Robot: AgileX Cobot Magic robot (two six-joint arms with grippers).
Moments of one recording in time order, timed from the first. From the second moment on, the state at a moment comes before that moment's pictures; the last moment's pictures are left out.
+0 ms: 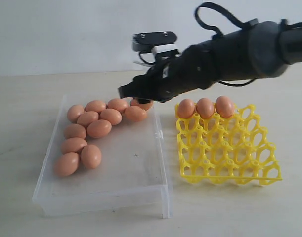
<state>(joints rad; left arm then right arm) -0.01 0.00 0.00 0.04 0.37 0.00 0.58 1.93 -1.25 0.00 0.13 0.19</state>
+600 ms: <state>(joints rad) -0.01 0.00 0.00 0.04 0.37 0.00 0.10 1.72 -0.77 -0.07 -0.31 0.10</state>
